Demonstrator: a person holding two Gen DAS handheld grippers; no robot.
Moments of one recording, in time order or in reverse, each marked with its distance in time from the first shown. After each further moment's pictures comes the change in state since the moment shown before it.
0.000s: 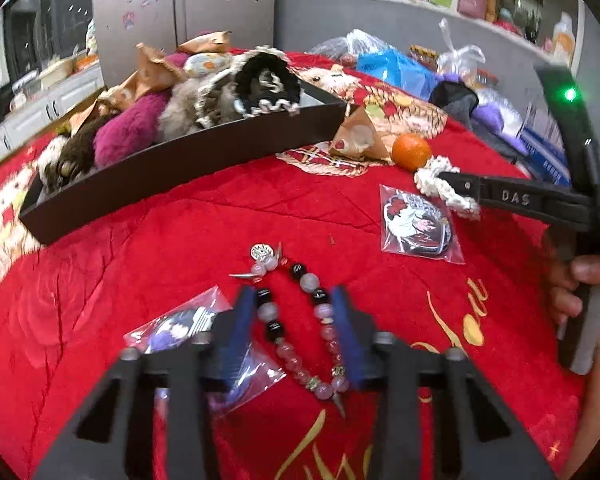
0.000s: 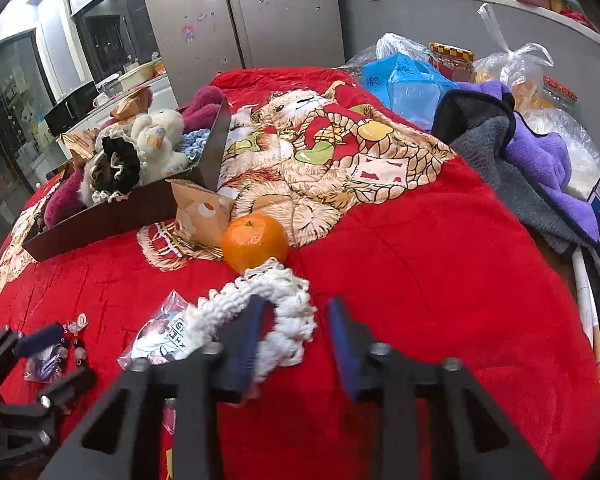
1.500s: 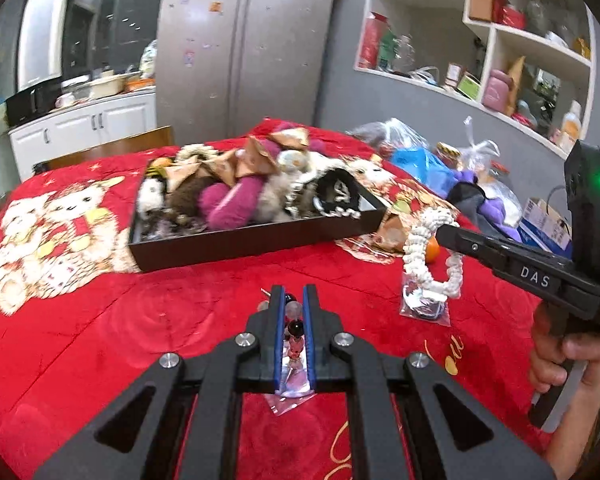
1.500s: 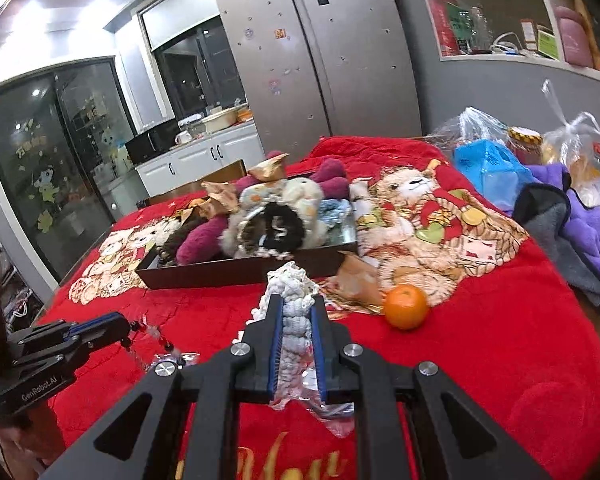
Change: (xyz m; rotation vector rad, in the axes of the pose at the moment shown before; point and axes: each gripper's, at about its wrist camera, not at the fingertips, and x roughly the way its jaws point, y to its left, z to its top) left arm -0.103 0.049 0.003 -0.143 -0.223 0.063; right arm -0.071 0.074 0.006 -0.090 -0.199 0.259
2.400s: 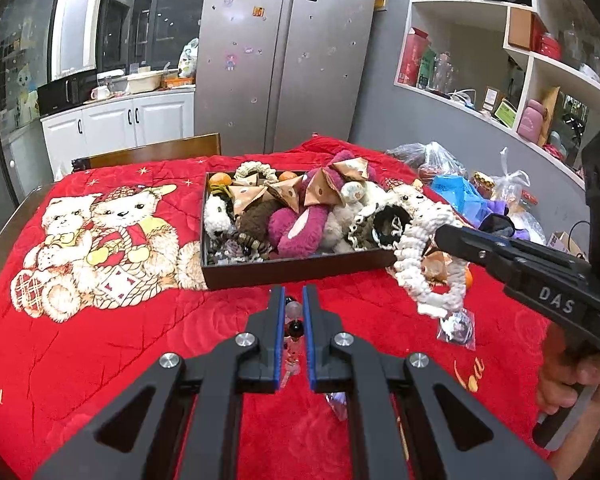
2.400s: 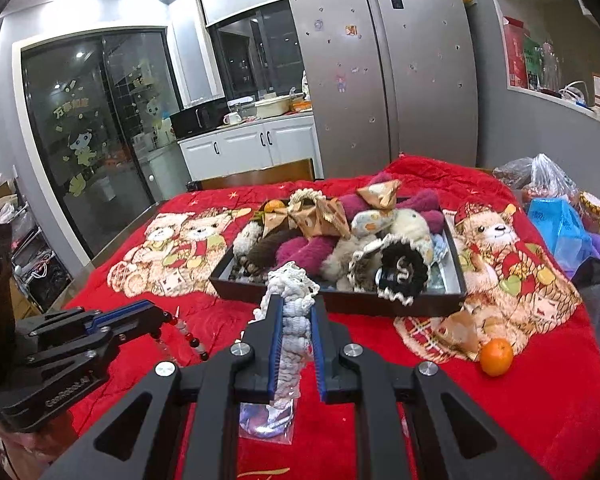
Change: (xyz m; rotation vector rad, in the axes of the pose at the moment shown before) left arm -0.027 0.044 0.033 -0.066 -0.013 0.090; right arm 0.009 0.096 0.036 -0.144 0.026 0.107
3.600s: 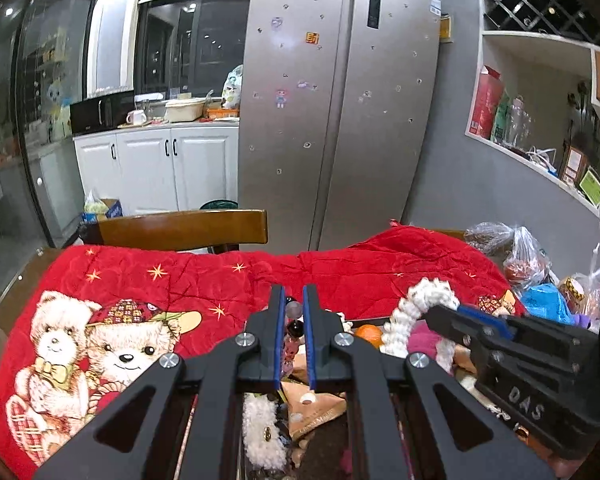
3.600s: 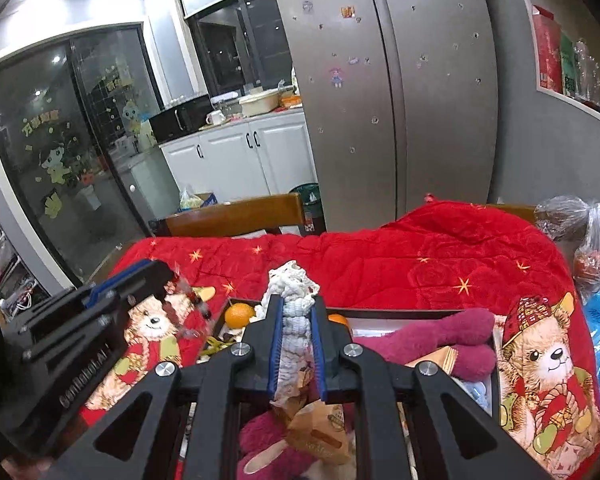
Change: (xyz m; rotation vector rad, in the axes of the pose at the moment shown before) left arm 0.157 0.072 0.179 -0.073 -0.106 0.167; right arm 0.172 -0.031 0.149 0.028 0.056 -0.013
